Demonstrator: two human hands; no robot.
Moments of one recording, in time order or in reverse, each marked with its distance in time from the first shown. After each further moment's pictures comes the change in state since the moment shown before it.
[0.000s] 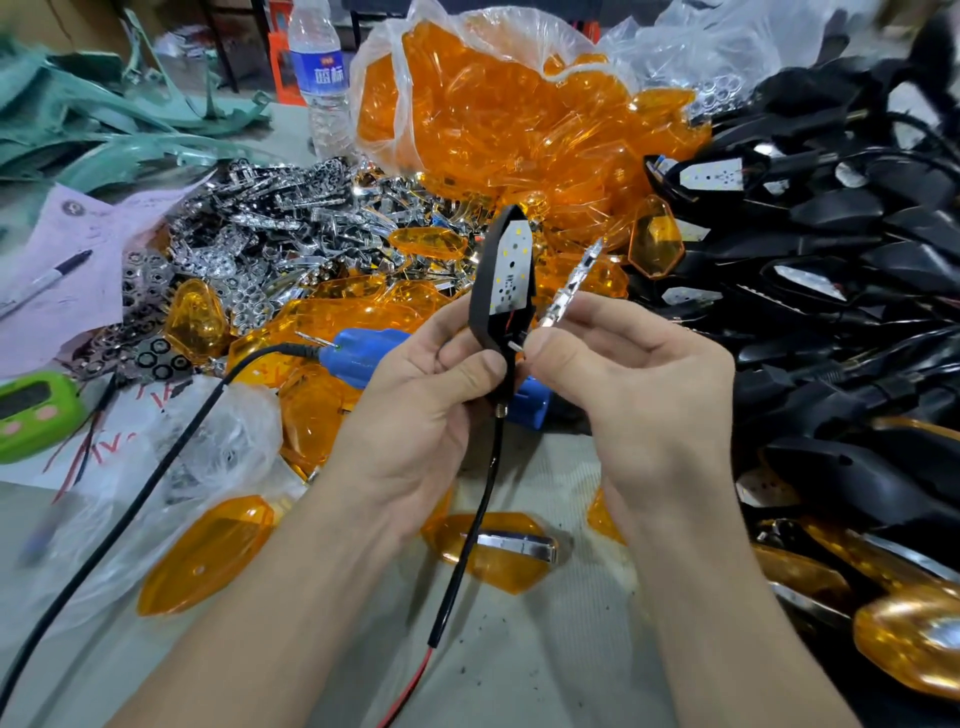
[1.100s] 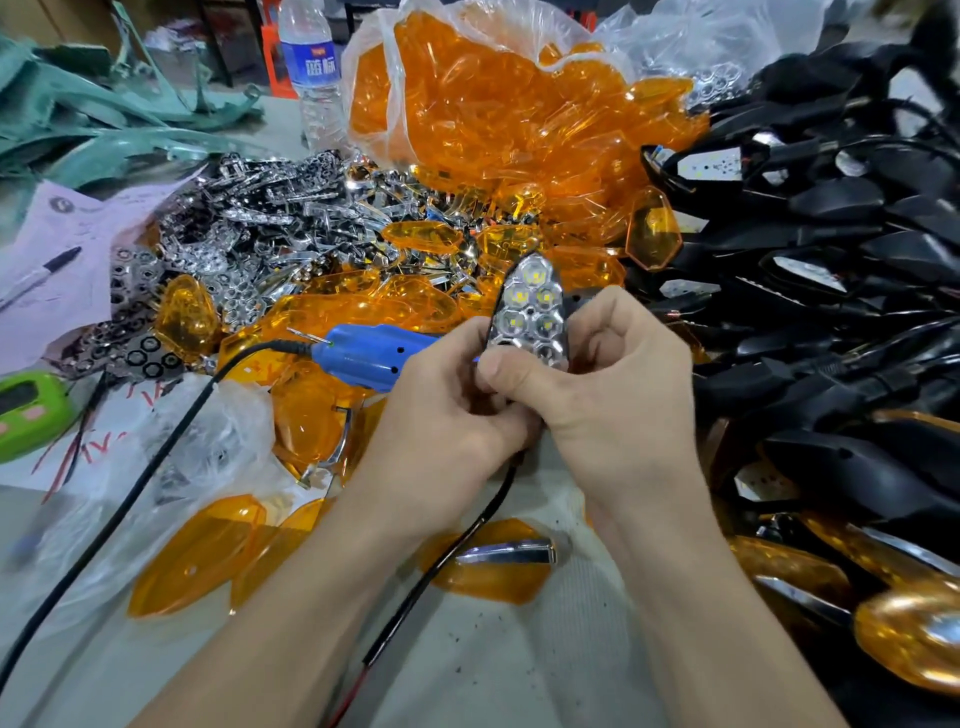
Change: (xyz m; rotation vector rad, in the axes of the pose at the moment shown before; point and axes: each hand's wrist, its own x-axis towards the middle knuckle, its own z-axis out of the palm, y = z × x) left_hand -0.016 0.002 0.012 0.601 -0.098 0.148; right_hand 0.000 0.012 0.008 -0.252 -0.012 -0.015
